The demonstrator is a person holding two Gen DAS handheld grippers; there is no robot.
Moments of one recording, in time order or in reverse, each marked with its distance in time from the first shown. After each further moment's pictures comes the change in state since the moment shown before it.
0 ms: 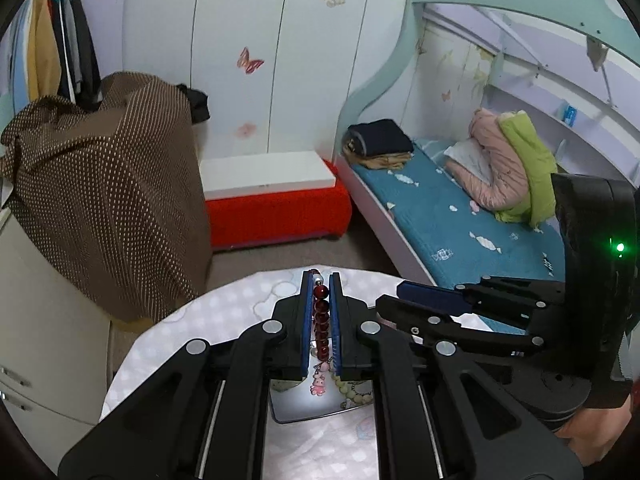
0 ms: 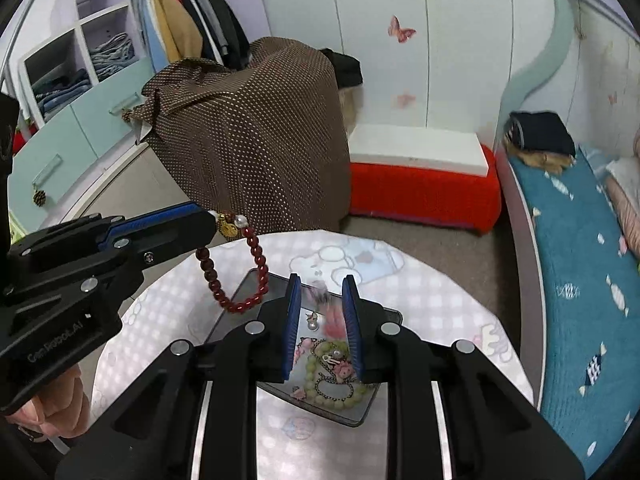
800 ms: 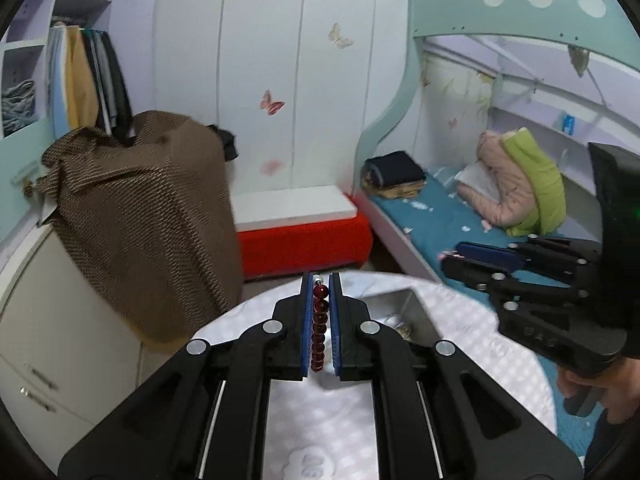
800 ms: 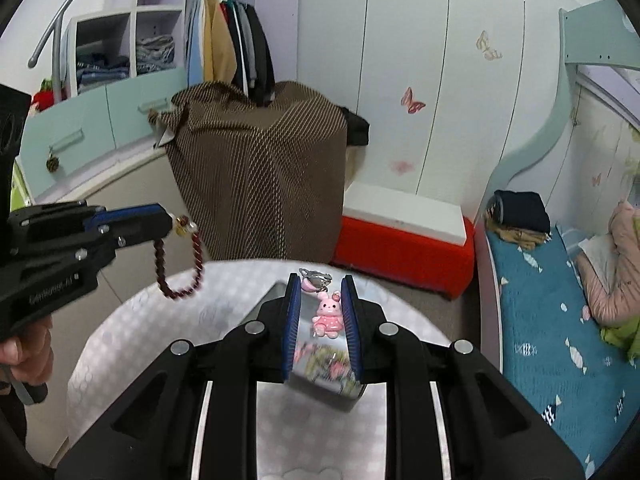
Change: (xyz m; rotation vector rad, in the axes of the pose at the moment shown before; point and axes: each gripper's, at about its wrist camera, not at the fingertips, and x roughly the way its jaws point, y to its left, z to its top) left arm -0.099 0.015 -0.035 0.044 -0.161 0.062; right arm -0.070 0.047 -0.021 -0.208 -0.203 -0.096
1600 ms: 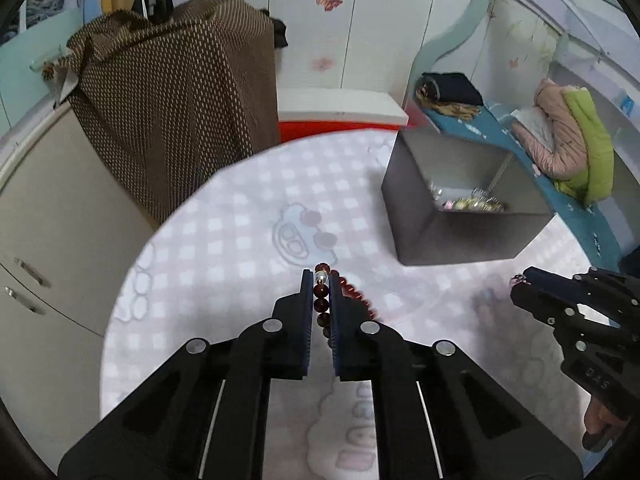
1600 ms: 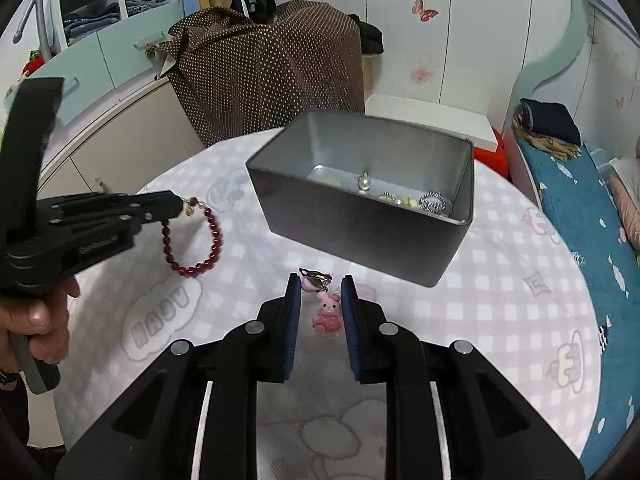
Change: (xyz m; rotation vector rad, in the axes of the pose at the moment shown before) left arm 0.071 0.052 -0.131 -0.139 0.305 0.138; right arm 0.054 0.033 -0.116 0.093 0.246 0.081
